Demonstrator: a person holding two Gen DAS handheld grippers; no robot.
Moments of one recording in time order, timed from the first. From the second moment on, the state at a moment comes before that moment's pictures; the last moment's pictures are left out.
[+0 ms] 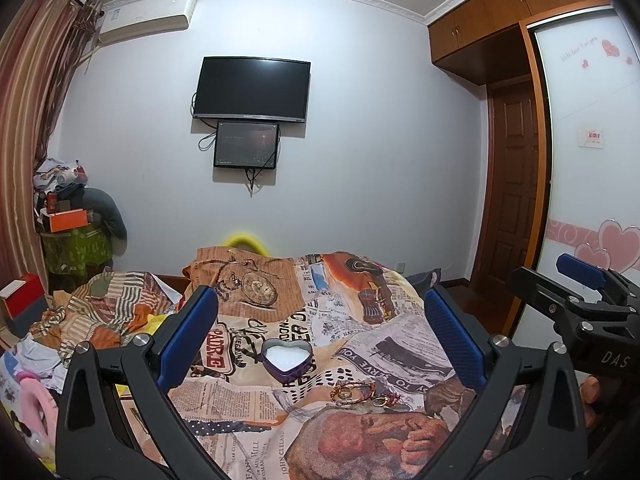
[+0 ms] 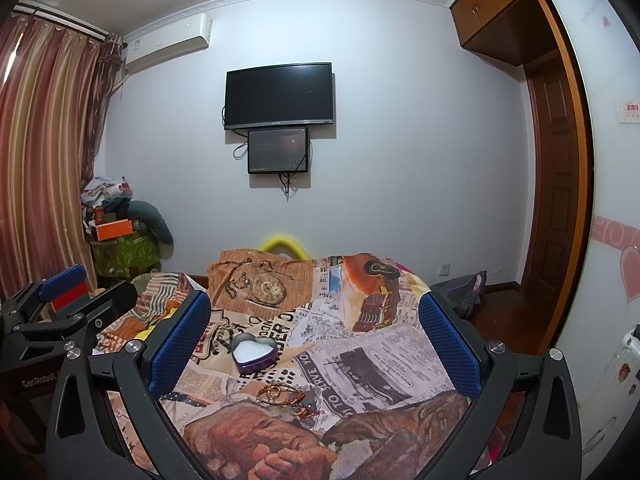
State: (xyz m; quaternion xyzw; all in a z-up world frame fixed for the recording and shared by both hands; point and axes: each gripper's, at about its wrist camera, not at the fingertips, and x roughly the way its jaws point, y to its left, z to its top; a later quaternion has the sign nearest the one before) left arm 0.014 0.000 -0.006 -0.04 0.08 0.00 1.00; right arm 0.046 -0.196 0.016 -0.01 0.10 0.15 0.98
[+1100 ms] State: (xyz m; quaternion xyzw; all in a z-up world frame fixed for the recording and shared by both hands) left arm 0.023 -0.002 -0.011 -0.04 0.09 -0.01 1.00; right arm 0.050 -0.197 0.008 -0.01 0.11 0.15 0.98
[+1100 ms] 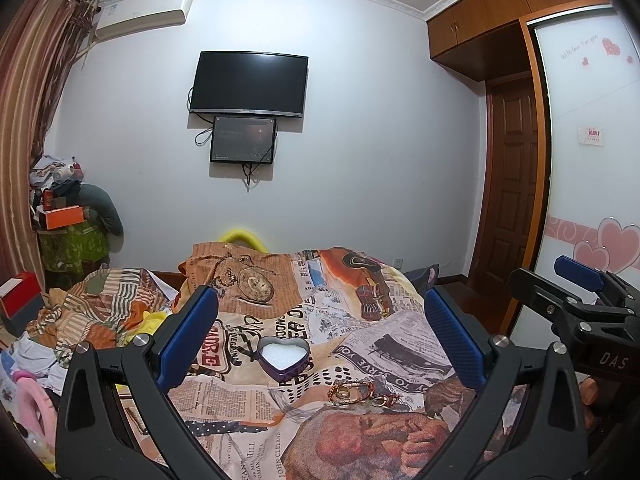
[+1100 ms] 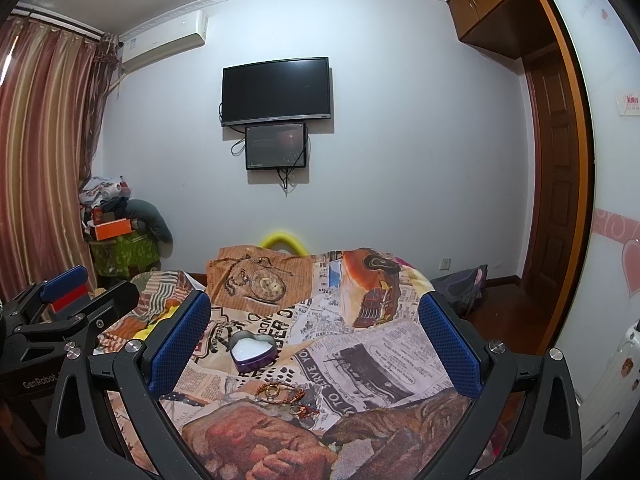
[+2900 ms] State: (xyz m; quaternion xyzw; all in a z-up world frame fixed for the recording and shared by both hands) left arm 0.182 -0.022 -0.183 -0.01 0.42 -0.08 0.90; right arm 0.163 -0.201 -0.130 -0.06 0.40 0.20 0.89
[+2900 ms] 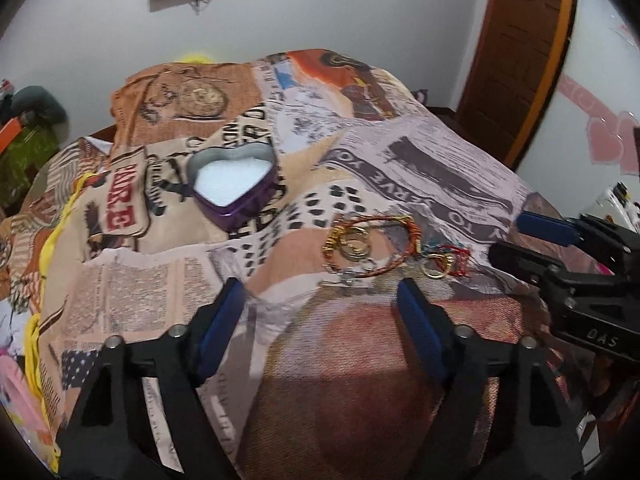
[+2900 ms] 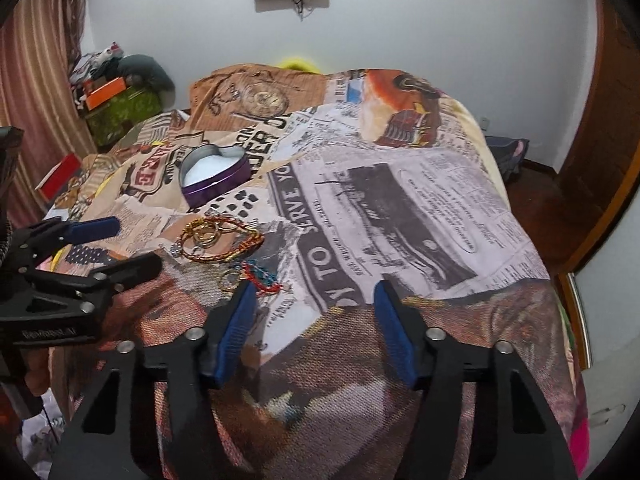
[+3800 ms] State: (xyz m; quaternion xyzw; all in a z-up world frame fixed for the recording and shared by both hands) left arm 0.186 -0.020 -0.187 -0.04 0.42 -0.12 0.90; right arm 0.170 -0.185 -0.132 -0.05 0.42 0.25 0.87
